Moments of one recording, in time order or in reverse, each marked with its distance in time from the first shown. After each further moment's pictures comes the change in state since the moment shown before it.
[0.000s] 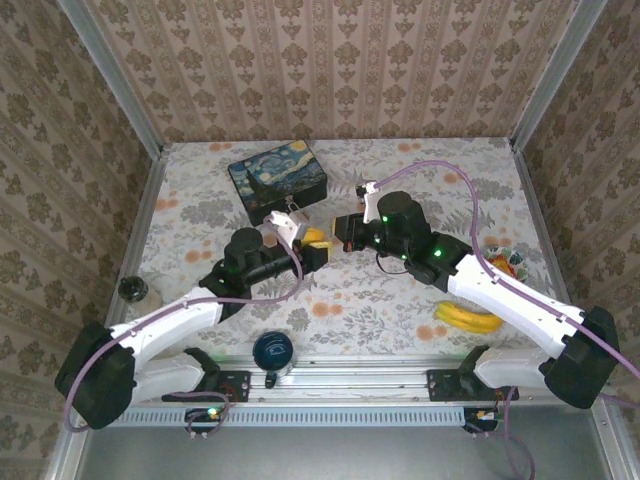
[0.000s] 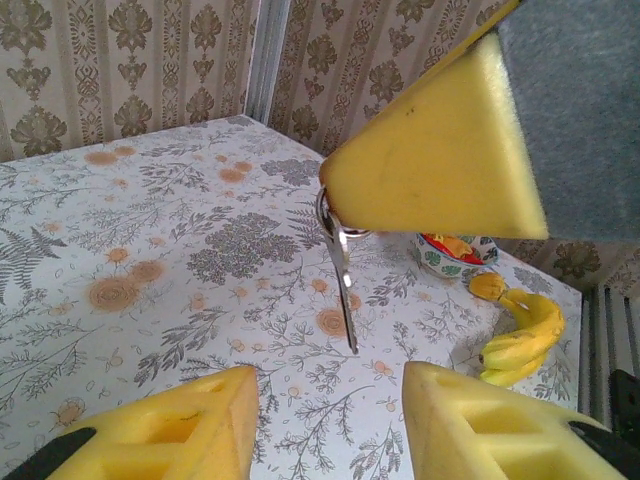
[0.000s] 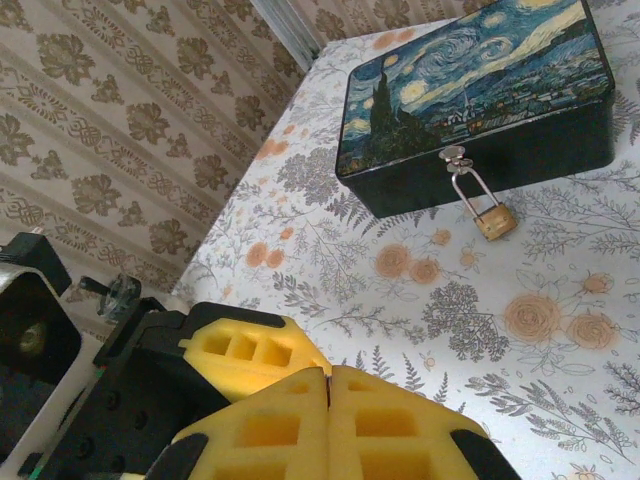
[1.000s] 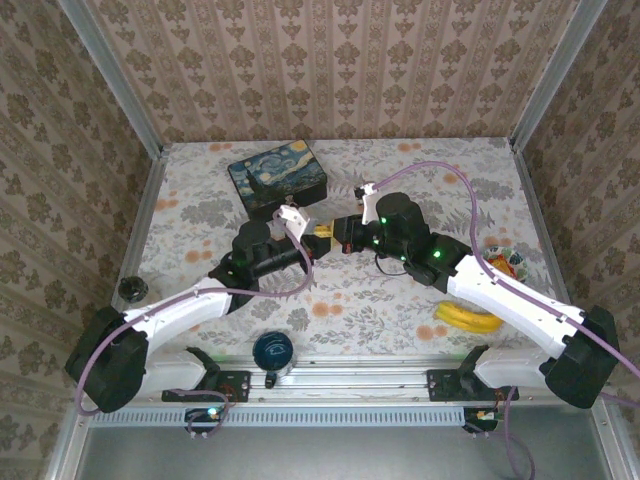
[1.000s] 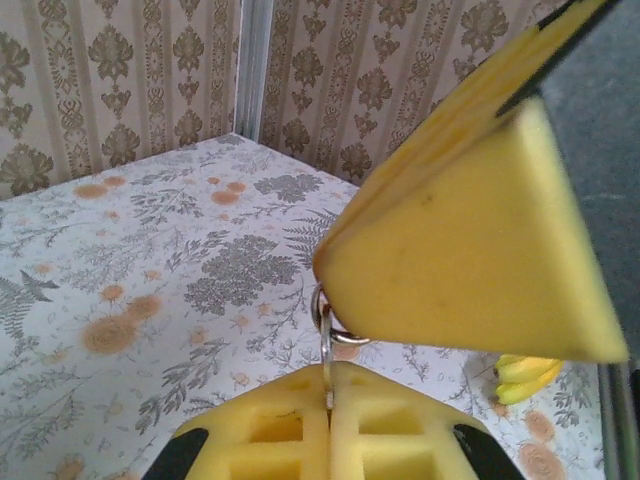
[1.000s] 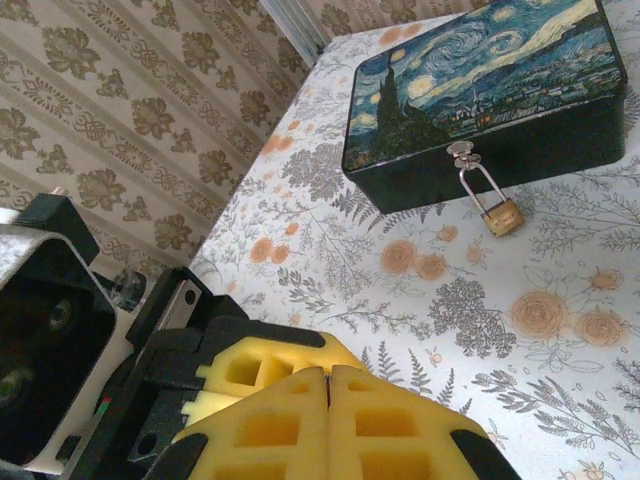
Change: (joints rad) left arm 0.000 0.096 0.058 0.058 0.020 0.069; right arm 0.014 0.000 0.005 -0.006 -0.002 0.002
